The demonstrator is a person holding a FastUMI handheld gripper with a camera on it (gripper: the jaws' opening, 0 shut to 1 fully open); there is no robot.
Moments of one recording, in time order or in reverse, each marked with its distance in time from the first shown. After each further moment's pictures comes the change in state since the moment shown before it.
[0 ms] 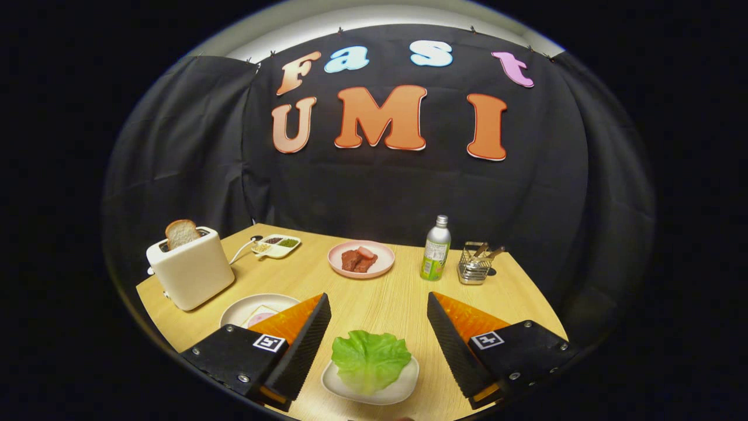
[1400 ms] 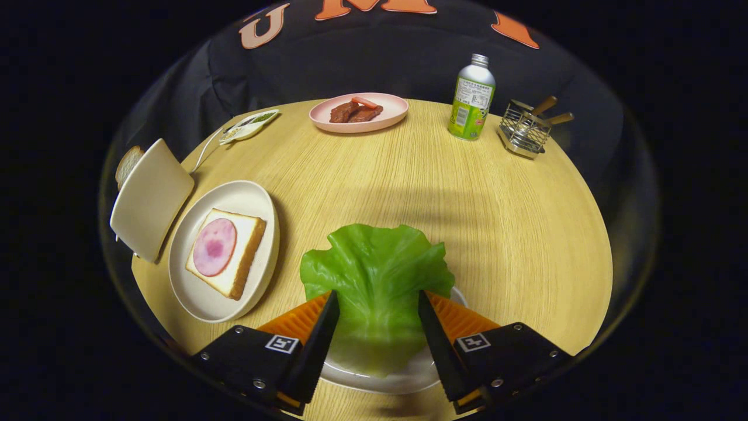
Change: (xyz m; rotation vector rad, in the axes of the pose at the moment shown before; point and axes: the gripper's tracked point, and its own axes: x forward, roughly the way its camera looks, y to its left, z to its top) arm 0.062 0.009 -0.170 0.023 0.661 0.028
